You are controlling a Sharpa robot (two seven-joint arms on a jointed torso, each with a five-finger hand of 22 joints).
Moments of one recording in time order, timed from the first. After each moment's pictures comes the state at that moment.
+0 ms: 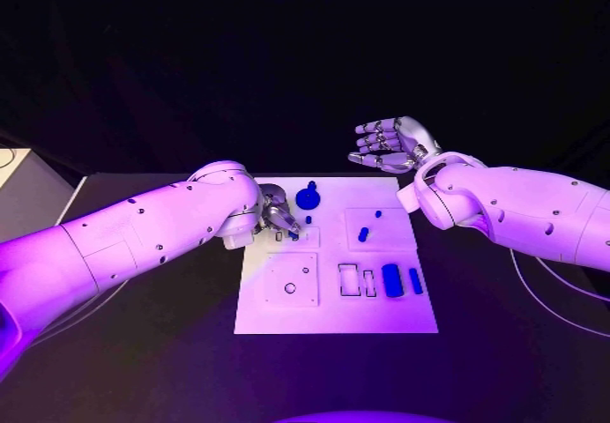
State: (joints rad) left arm 1.31 -0.41 0.00 1.17 -1.08 0.24 -0.52; left_hand 1.04 -0.19 0.76 0.11 0.50 0.84 0.08 0.77 0.69 1.29 -0.02 1.19 0.95 1.47 -0.07 1.57 1.31 0.08 1.38 0.04 1.46 1.31; right arm 1.34 -0.77 -0.12 1.28 -0.59 -0.53 0.30; right_hand 1.49 -0.20 0.05 0.29 0.30 0.75 0.19 0.06 0.12 0.89 0.24 0.07 0.06 0.88 0.21 0.07 0.11 0.15 0.51 0.29 0.05 0.05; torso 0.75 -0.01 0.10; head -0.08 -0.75
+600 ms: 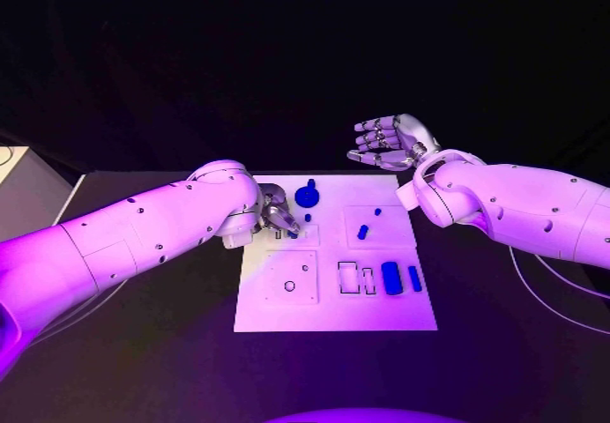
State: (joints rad) left arm 1.30 -0.41 0.00 1.17 -1.09 0.24 -0.52; left_hand 1.04 -0.19 0.76 0.11 0.50 0.84 0.08 0.77 0.69 1.29 -0.02 1.19 0.95 1.47 -0.07 1.57 1.31 0.08 1.38 0.04 1.46 1.31; right arm 1.34 -0.77 -0.12 1.28 -0.59 -0.53 0.30; right_hand 1.49 -0.20 0.06 0.30 0.30 0.75 0.19 0.06 0.12 0.89 0.24 0.07 0.06 0.88 0.21 0.07 0.11 0.15 0.51 0.30 0.05 0.05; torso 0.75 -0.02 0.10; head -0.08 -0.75
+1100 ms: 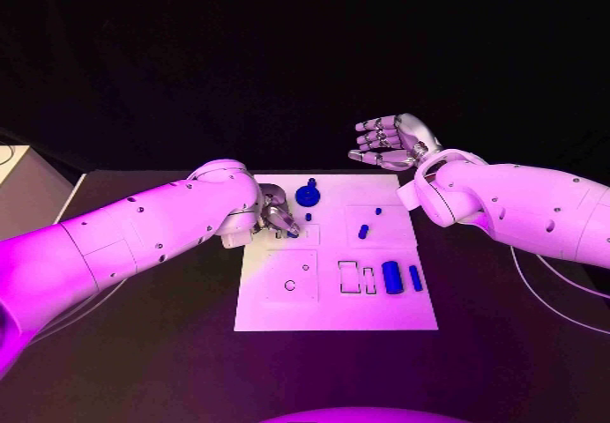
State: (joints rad) left arm 1.30 -0.41 -0.01 1.17 -1.09 0.27 -0.52; left_hand 1.04 -0.19 0.76 0.11 0.50 0.84 0.08 0.77 0.73 1.29 -0.02 1.19 0.95 1.47 -0.07 1.57 1.31 0.08 1.39 0.04 1.46 1.31; right arm 1.34 -0.77 -0.12 1.28 -0.59 -0.53 0.30; right_hand 1.49 -0.20 0.06 0.30 0.30 0.75 0.19 0.06 0.12 0.89 0.24 0.07 0.06 0.87 0.21 0.07 0.11 0.15 0.51 0.30 0.05 0.05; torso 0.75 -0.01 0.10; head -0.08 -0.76
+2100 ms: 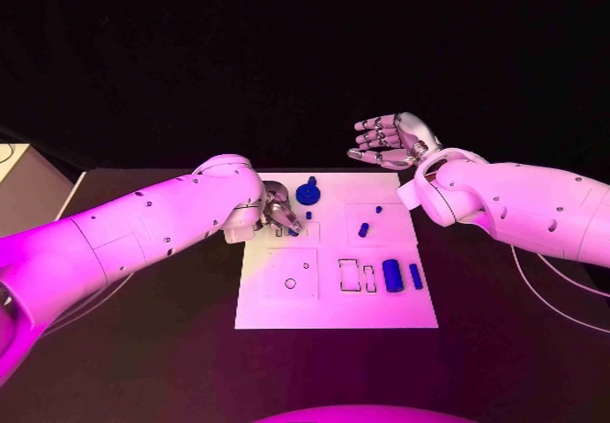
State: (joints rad) left arm 1.31 -0.38 0.00 1.13 -1.09 0.30 -0.53; left_hand 1.01 -0.16 0.76 0.11 0.51 0.86 0.08 0.77 0.77 1.32 -0.02 1.21 0.99 1.46 -0.07 1.57 1.31 0.08 1.39 0.04 1.46 1.31; right arm 1.34 -0.78 -0.12 1.29 -0.59 -0.52 0.29; right_hand 1.49 -0.19 0.06 0.29 0.30 0.75 0.19 0.06 0.12 0.89 0.24 0.07 0.06 0.87 0.21 0.07 0.11 0.15 0.51 0.30 0.05 0.05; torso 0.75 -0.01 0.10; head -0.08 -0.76
